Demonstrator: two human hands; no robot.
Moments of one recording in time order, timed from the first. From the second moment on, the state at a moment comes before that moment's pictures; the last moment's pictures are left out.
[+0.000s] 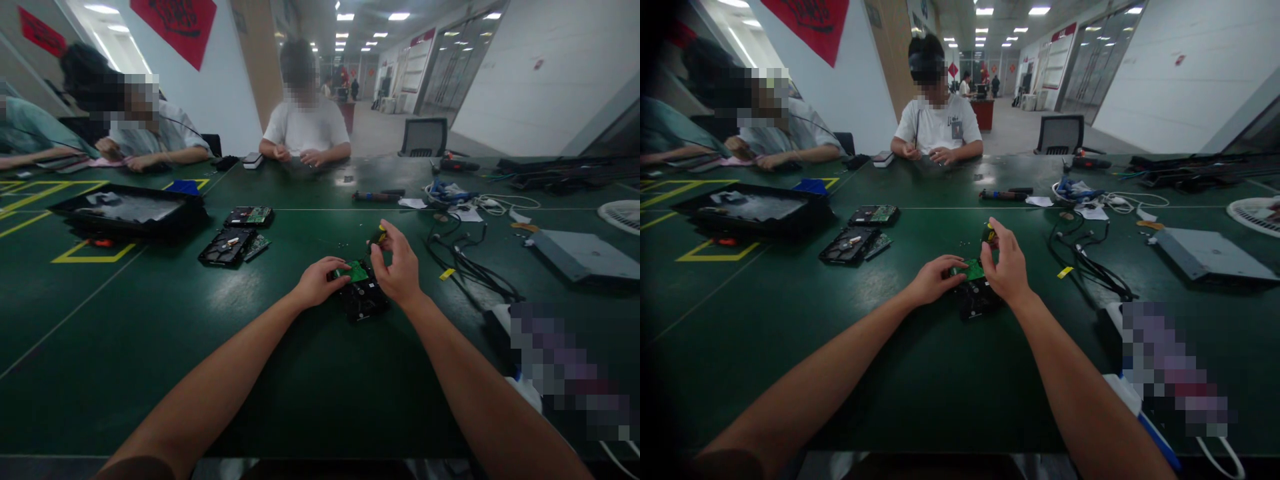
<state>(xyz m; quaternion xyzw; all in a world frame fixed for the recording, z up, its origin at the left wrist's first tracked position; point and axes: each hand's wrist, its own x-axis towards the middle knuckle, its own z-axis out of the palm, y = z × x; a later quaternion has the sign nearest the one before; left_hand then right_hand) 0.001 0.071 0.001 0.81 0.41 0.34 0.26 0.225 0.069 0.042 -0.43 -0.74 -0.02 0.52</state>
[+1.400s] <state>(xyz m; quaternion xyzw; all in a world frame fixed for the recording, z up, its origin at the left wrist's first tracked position) -0.001 0.072 -0.001 0.81 0.39 0.34 0.26 0.224 0.070 0.040 -0.42 -0.73 -0.01 0.54</state>
